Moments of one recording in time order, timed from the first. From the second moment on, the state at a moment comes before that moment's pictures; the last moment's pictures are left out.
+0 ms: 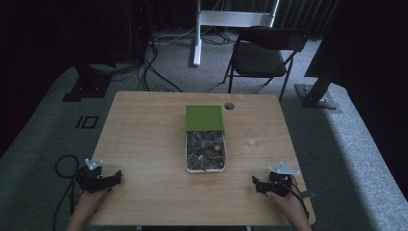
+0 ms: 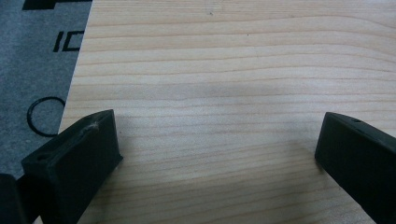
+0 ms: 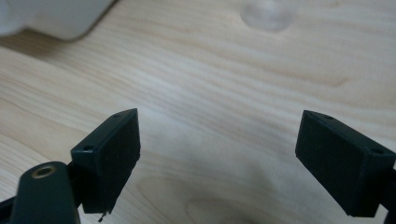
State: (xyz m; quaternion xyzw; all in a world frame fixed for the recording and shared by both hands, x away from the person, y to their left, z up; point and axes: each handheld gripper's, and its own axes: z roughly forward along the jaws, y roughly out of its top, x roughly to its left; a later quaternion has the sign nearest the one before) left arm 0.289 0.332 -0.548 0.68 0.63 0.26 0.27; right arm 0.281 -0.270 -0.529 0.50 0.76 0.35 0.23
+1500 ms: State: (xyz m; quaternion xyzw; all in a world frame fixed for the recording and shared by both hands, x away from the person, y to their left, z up) left arm 0.289 0.332 -0.548 0.68 0.64 0.26 0.27; right arm 0.304 -0.208 -0.449 0.39 0.78 0.43 0.23
